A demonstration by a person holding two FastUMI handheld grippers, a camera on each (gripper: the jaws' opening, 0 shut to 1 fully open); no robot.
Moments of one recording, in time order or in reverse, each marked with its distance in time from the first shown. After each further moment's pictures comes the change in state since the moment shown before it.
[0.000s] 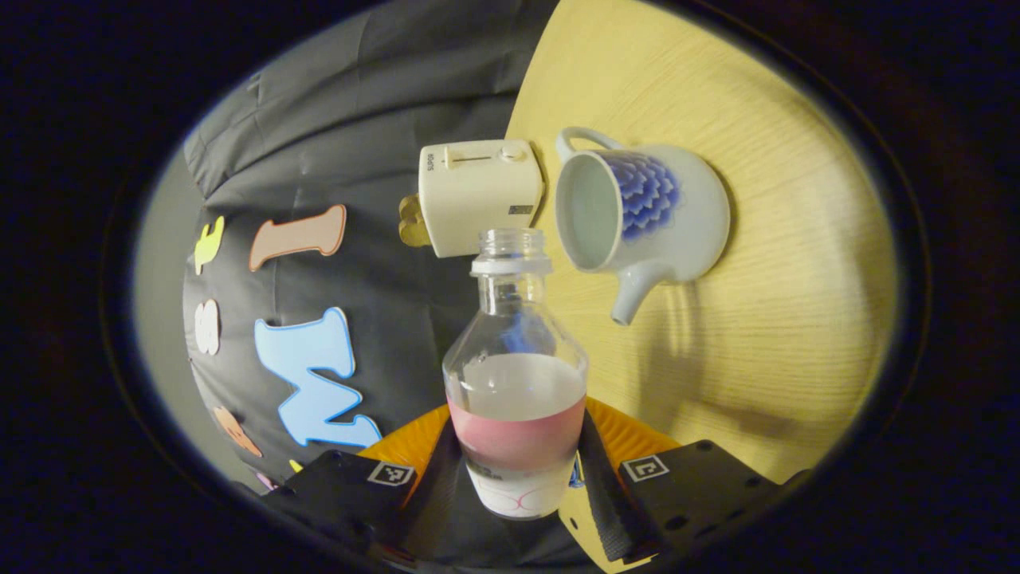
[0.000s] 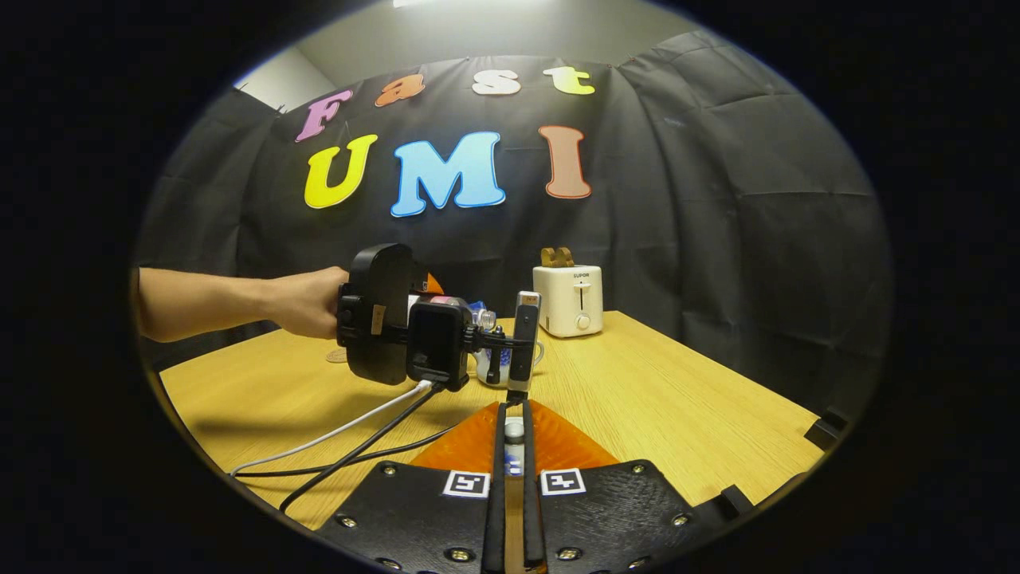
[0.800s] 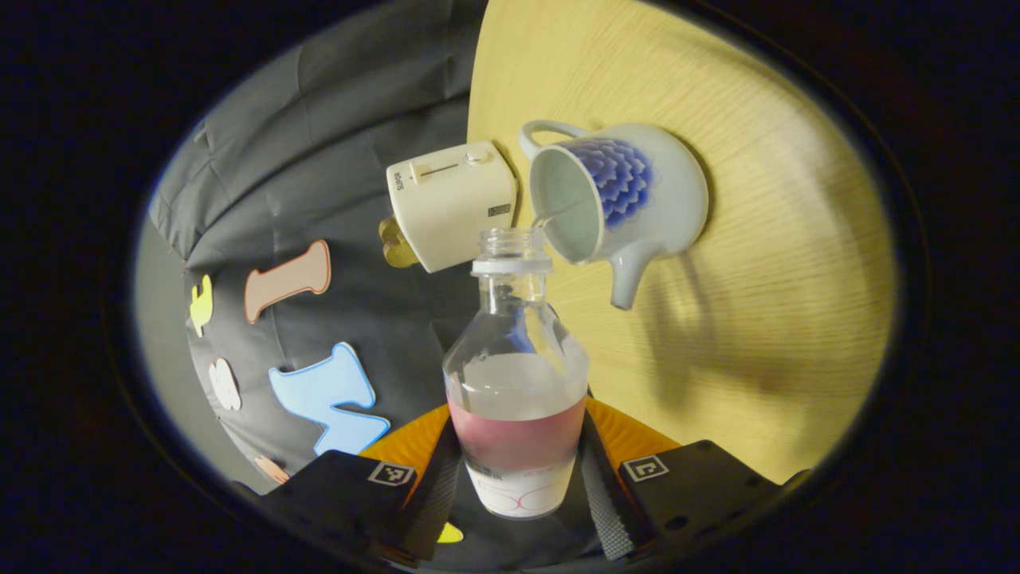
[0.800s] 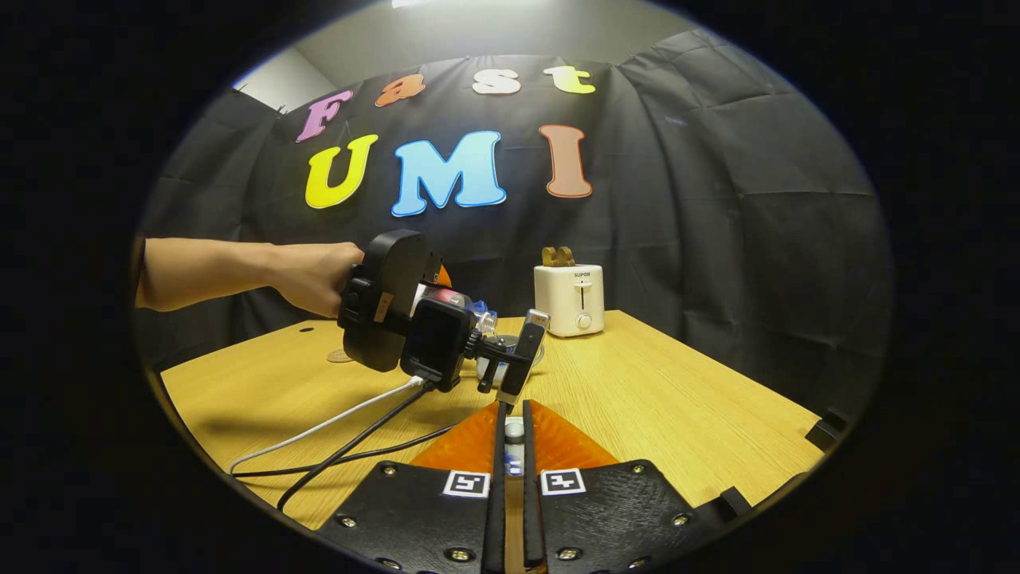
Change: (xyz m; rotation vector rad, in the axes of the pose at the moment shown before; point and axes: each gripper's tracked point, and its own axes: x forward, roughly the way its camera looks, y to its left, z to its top) left arm 0.000 0.011 0.000 0.207 0.024 -0.012; right arm 0.001 -0.003 0.001 0.008 -0.001 0.003
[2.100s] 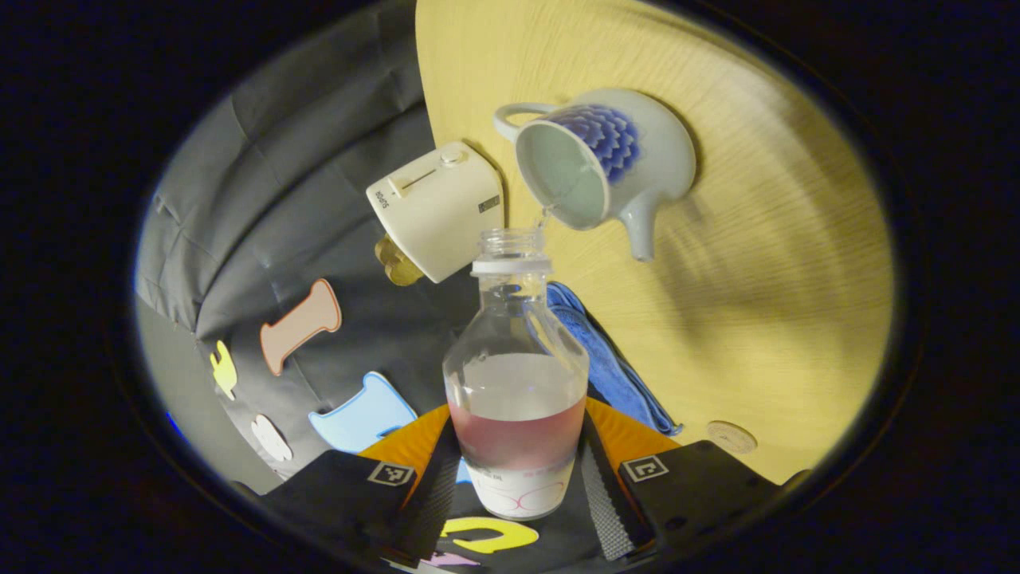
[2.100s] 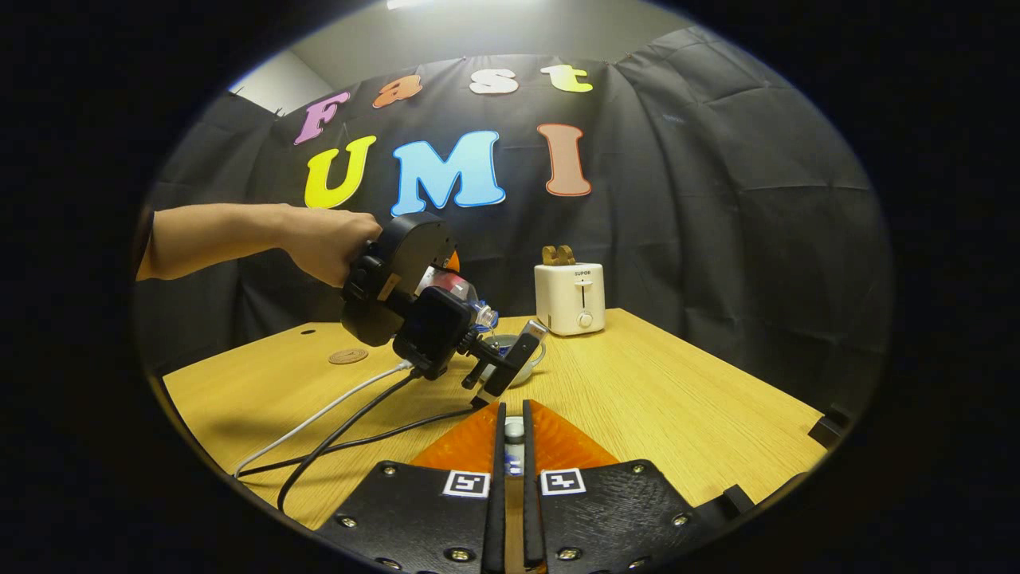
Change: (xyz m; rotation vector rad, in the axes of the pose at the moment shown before) left arm -0.001 0.034 -0.008 0.263 0.031 0.040; right arm 0.000 0.002 -0.001 0.011 0.004 0.006
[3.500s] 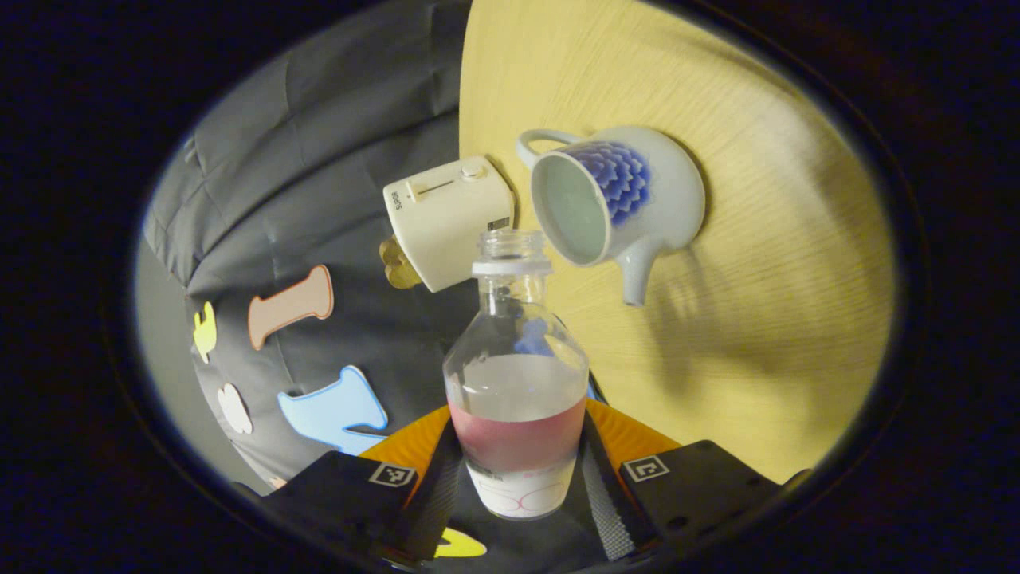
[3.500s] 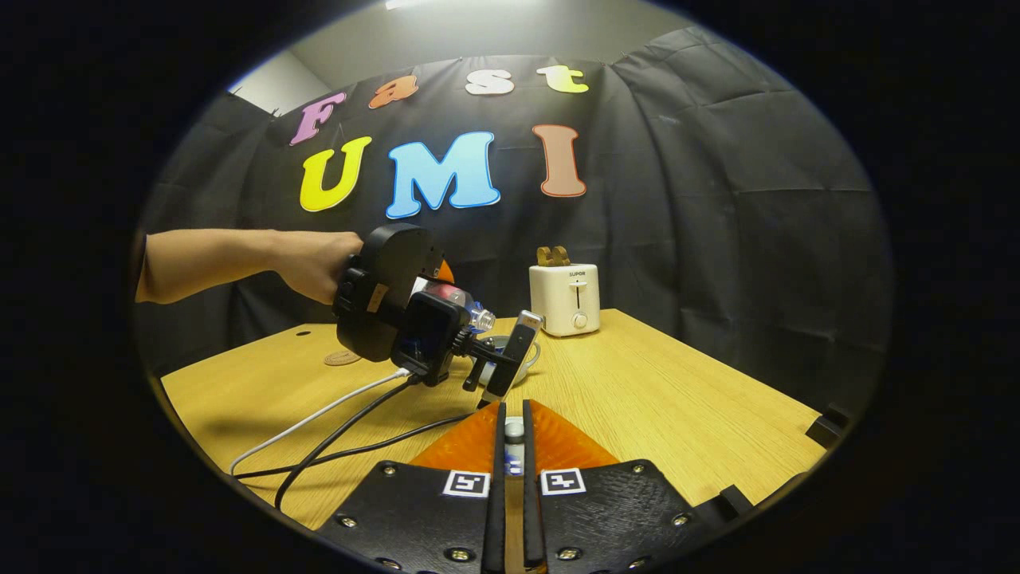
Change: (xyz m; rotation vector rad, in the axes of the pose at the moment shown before) left arm 0.005 -0.027 0.022 -0.250 -0.111 -0.041; right arm 0.000 -0.004 0.001 0.002 -0.006 -0.015
